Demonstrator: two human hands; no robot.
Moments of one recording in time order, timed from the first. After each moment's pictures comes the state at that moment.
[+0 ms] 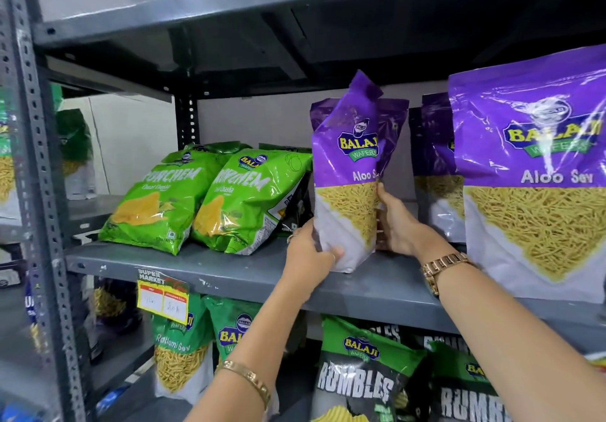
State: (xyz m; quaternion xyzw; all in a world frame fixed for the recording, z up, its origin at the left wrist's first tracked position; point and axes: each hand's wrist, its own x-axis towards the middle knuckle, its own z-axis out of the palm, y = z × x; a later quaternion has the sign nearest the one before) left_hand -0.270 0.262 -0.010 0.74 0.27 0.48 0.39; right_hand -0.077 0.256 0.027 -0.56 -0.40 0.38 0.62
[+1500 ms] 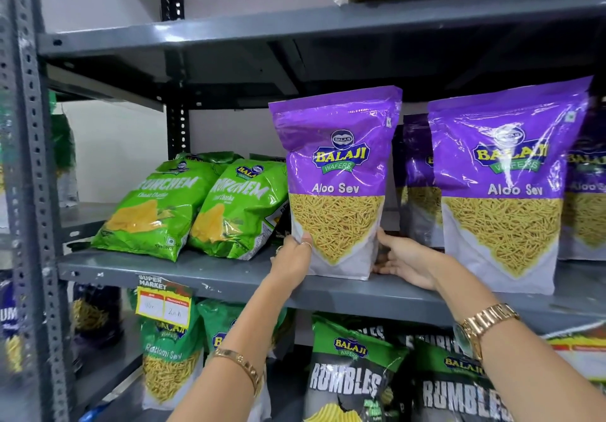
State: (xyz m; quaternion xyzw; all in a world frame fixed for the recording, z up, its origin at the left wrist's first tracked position) left_hand -0.290 0.272 -0.001 0.74 0.37 0.38 0.42; right_hand -0.123 0.171 0.015 -0.64 -0.40 0.33 0.57
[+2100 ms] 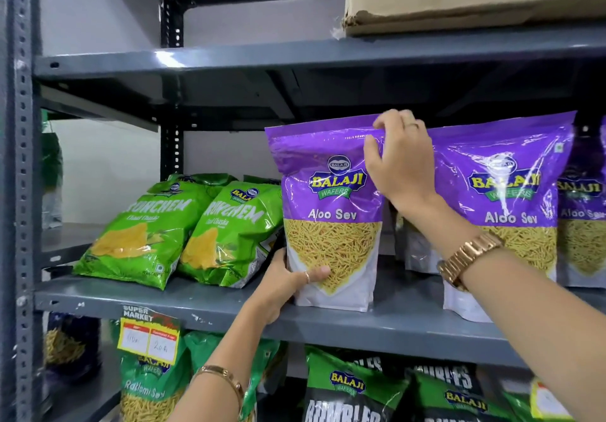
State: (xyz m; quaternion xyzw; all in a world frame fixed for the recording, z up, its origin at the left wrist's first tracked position) left_hand -0.293 0.299 -0.002 0.68 0.18 0.41 0.58; right_hand -0.181 0.157 0.157 -0.57 -0.44 -0.53 0.45
